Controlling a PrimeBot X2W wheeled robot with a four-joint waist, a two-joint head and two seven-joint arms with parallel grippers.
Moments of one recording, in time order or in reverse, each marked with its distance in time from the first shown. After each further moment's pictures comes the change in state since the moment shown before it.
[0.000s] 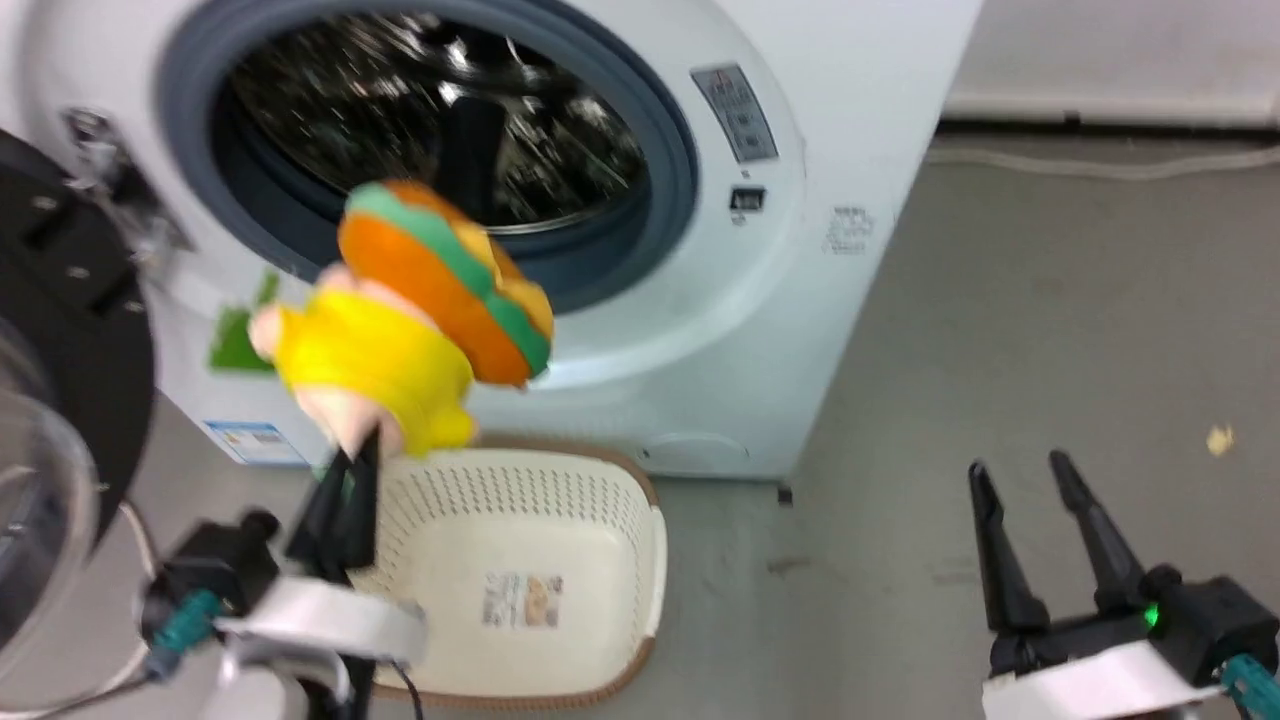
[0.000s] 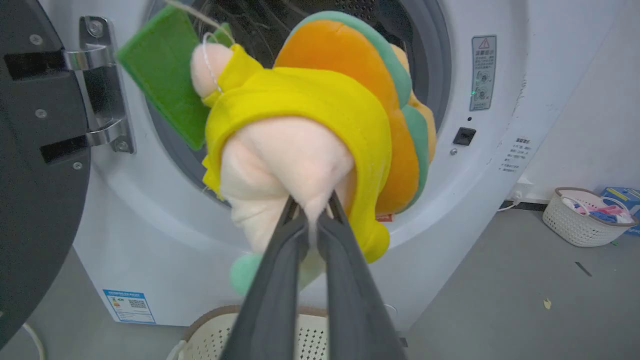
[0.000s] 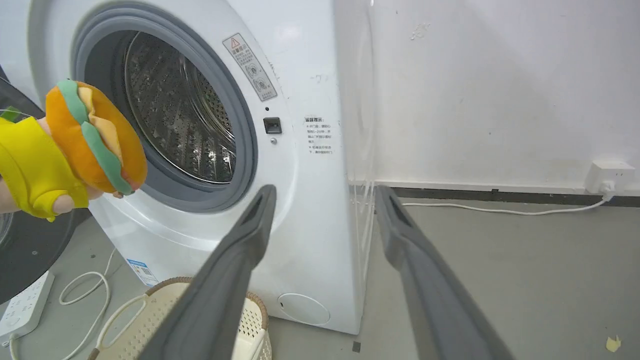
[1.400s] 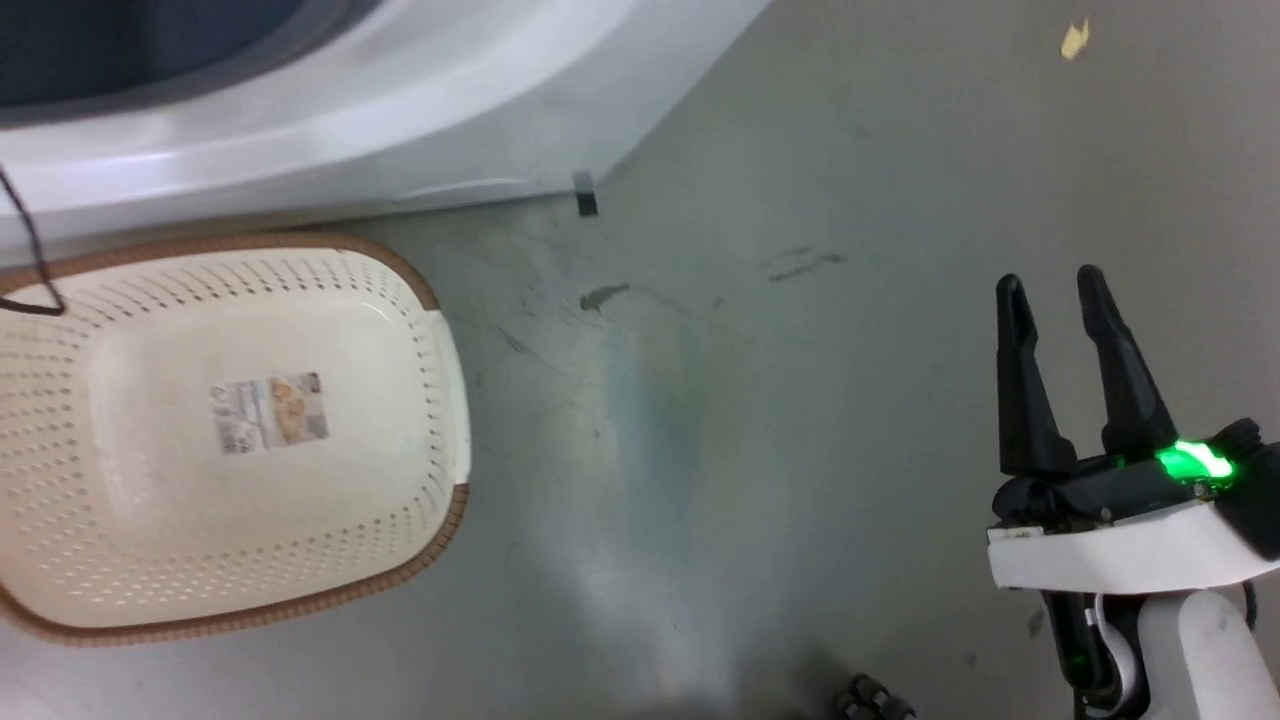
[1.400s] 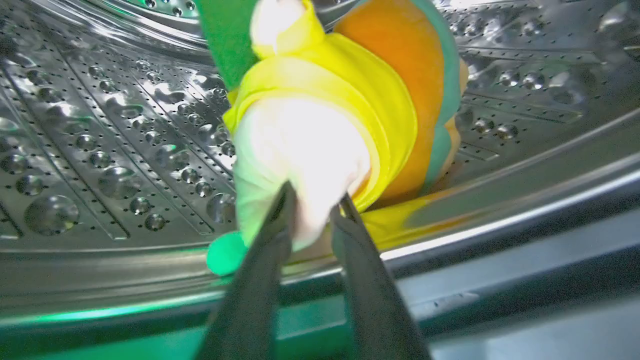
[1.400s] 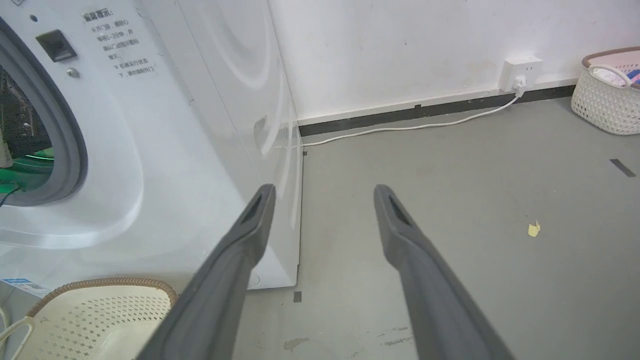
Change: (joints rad) left arm -1.198 0.423 -0.204 0.749 0.101 -0.078 0.426; right arm -0.236 0.000 0.049 -0.067 0.213 0.000 0.000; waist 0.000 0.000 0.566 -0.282
